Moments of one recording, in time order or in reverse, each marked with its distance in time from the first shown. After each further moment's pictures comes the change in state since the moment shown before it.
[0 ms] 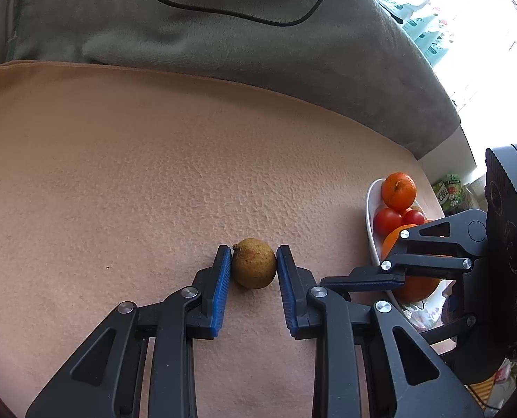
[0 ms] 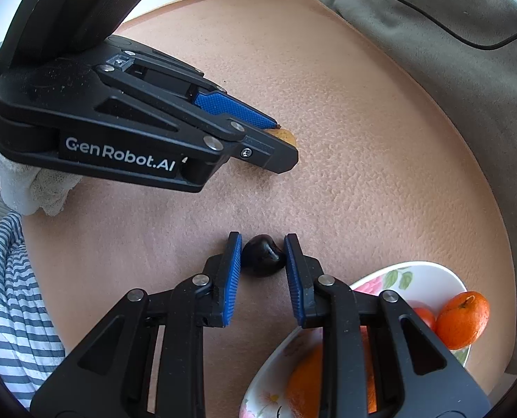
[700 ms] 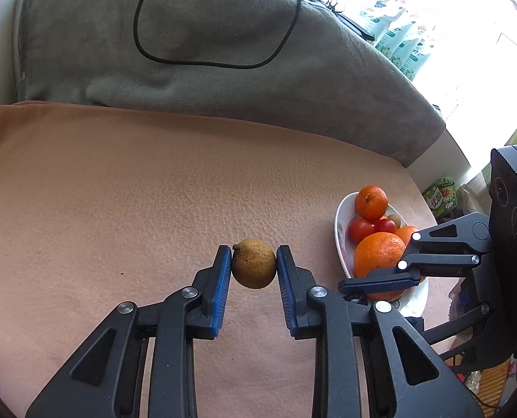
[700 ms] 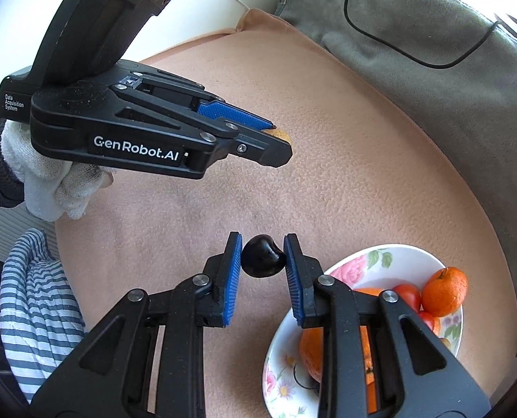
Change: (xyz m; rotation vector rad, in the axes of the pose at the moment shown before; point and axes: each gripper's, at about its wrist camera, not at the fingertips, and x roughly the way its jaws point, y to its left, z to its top) left arm -0.035 -0.028 0.000 0.047 -0.086 0.024; right arm -0.056 -0.004 -0.032 0.056 -0.129 0.015
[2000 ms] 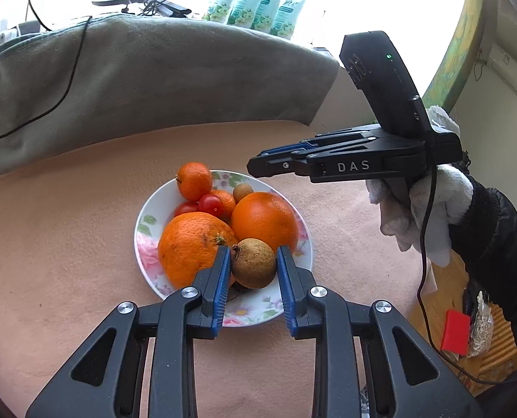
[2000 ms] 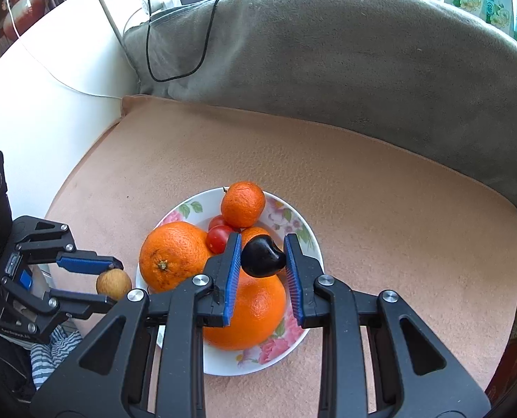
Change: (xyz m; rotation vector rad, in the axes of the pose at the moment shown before) left arm 0.012 -0.160 -0.028 0.298 0.030 -0.145; right arm -0.081 -0.138 -0.095 0.500 -0.188 -0.060
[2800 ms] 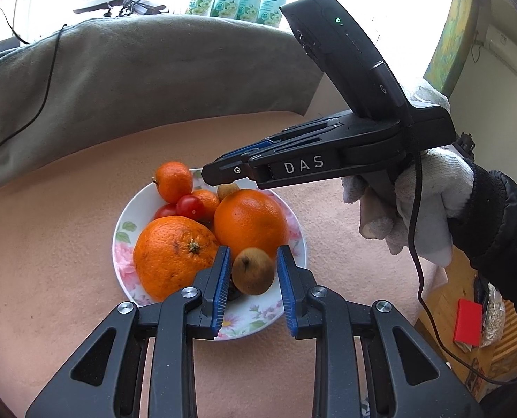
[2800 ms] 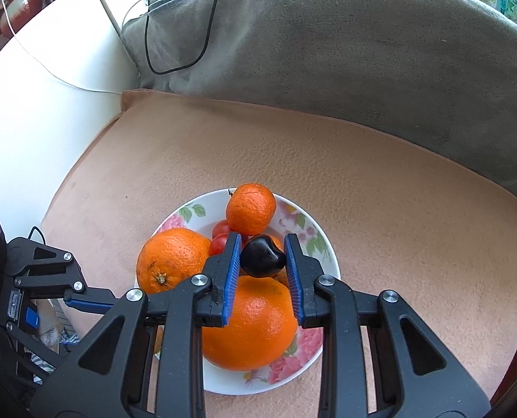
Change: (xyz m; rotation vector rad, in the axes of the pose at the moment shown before) left arm 0.018 -0.022 0.002 0.057 0.015 0.030; right arm 0.020 0.007 0.005 -0.005 0.026 0.016
